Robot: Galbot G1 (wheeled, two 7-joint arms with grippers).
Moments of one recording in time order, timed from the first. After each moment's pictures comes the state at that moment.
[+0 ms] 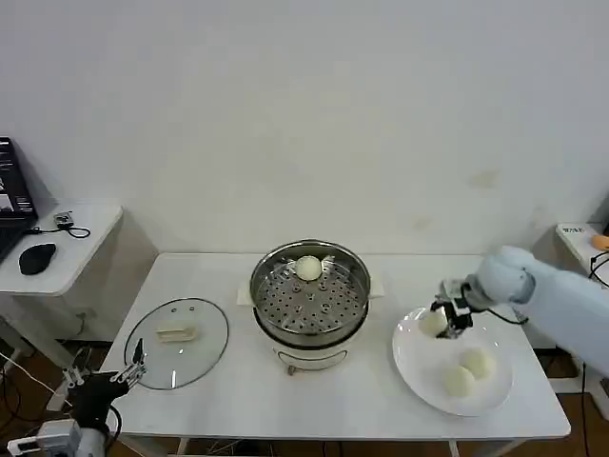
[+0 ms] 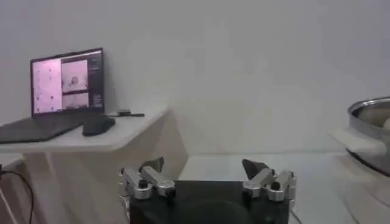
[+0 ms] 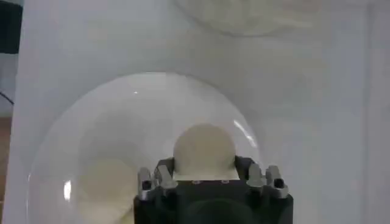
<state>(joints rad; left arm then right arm) 1.72 -1.32 -0.82 -2.21 -0.25 0.21 -0.10 0.09 0.54 -0.85 1.50 0.00 -0.33 -1.02</state>
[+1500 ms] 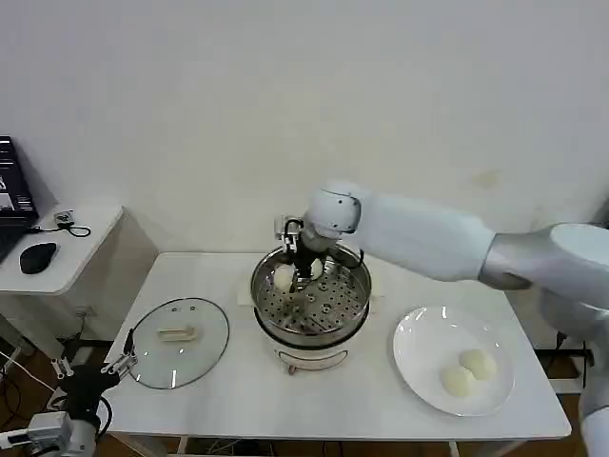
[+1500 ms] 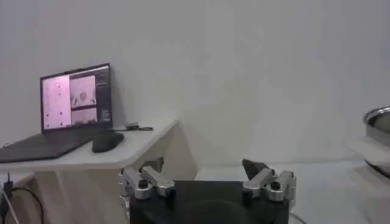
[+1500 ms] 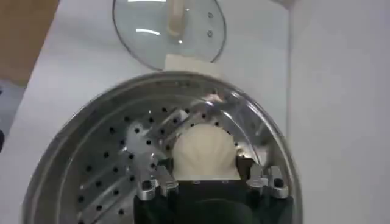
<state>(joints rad) 1.70 -1.31 -0.86 -2.21 -0.24 0.21 -0.09 0.41 1.26 -1.14 1.22 0.42 -0.61 -0.87</state>
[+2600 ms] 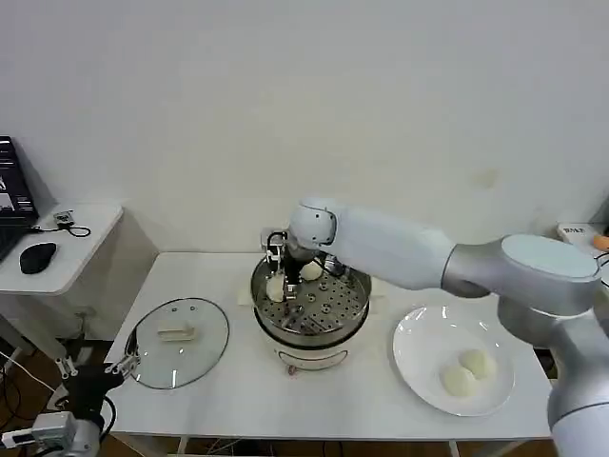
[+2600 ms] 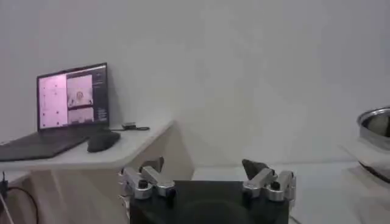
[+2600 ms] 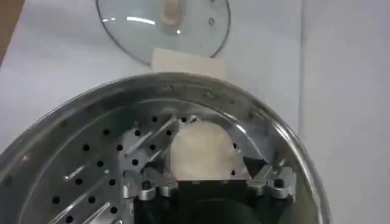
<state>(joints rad) 1.68 -1.30 -0.85 -2.20 -0.24 0.21 -0.09 0.39 1.33 -1.14 1.14 0.39 -0.61 -0.86</state>
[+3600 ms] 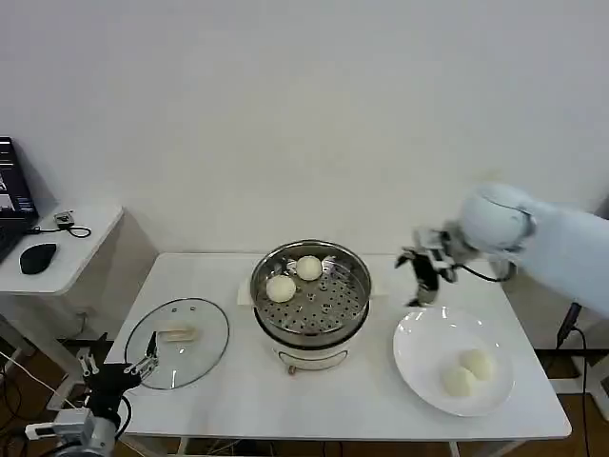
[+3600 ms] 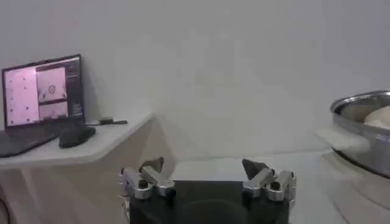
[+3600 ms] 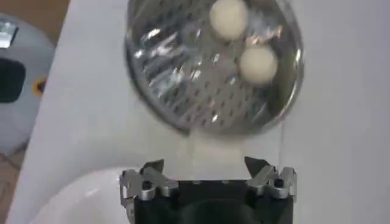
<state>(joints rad) 1.68 -1.26 -0.78 -2.17 -0.24 0.20 -0.09 0.42 0.47 -1.06 1.71 0.19 -0.42 -1.03</state>
